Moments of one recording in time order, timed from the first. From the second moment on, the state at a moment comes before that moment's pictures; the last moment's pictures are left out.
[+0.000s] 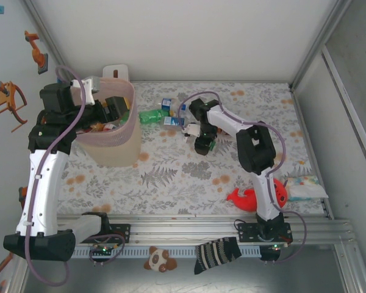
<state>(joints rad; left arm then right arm) -0.11 1.13 1.43 -0.79 0.59 -0.36 0.55 2.21 1.78 -1.13 -0.01 -0.66</state>
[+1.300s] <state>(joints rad) -0.14 1.13 1.40 -0.73 0.60 -0.40 0.55 1.90 1.40 -0.96 -0.01 -0.52</state>
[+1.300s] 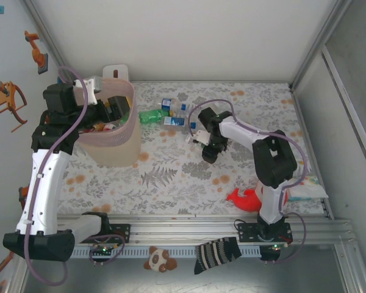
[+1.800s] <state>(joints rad) -0.28 1.16 1.40 -0.56 0.62 -0.49 0.62 1.50 1.25 -0.69 -0.15 -0.32</state>
